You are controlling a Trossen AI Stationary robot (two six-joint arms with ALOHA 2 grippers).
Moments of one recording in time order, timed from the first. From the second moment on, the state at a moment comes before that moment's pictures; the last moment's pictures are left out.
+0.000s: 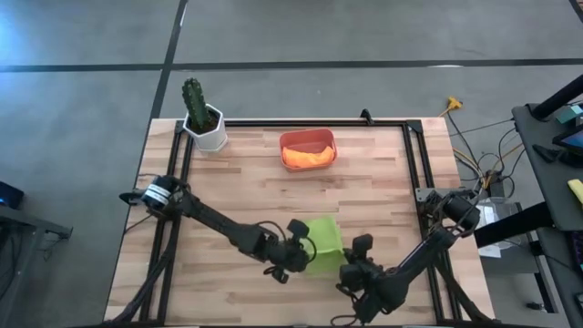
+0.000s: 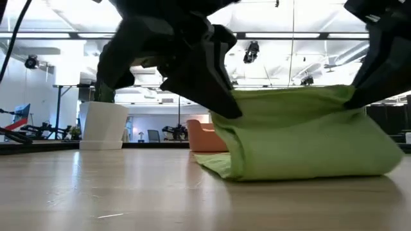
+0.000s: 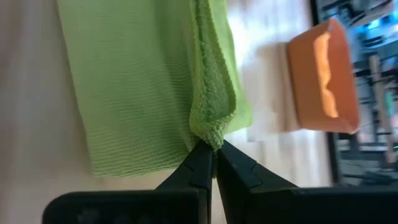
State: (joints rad) left arm -0.42 1.95 1.33 -0.25 -0.31 0.23; right arm 0.84 2.00 1.33 -1.10 0.84 0.76
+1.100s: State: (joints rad) left arm -0.33 1.88 1.28 -0.42 -0.44 0.24; right arm 0.51 1.67 0.93 -0.63 0.88 0.45
